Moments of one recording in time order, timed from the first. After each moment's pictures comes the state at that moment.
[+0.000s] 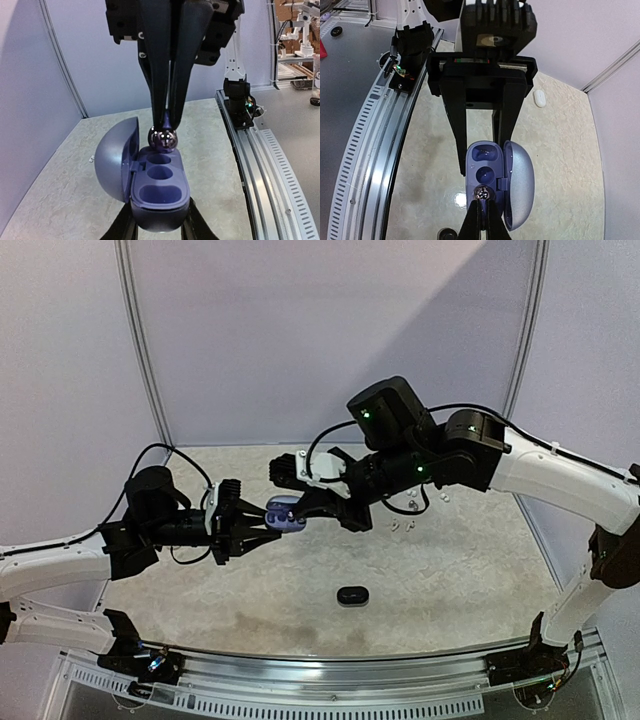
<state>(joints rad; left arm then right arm) -0.77 1.02 0.56 0.35 0.64 0.29 1.13 1.65 1.71 -0.68 -0.26 -0.56</state>
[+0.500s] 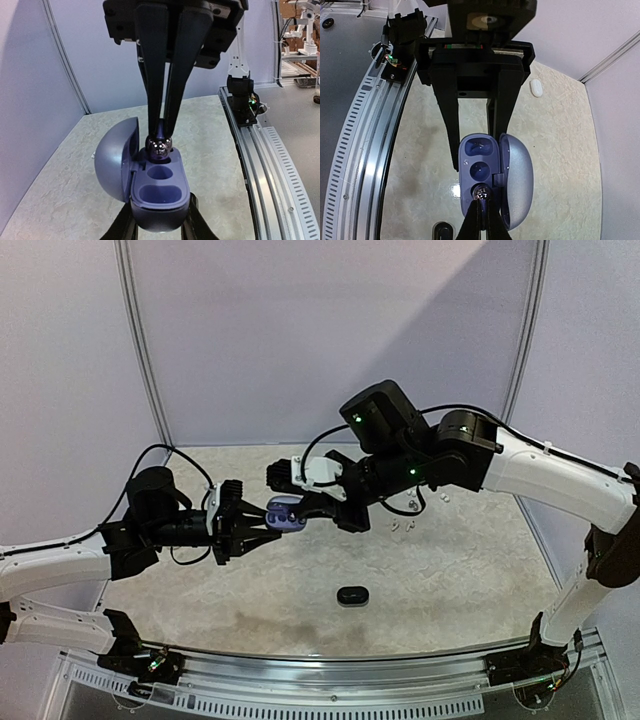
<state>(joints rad) -0.77 1.02 0.56 0.34 0.62 0.30 1.13 1.68 1.73 -0.72 -0.19 -0.57</state>
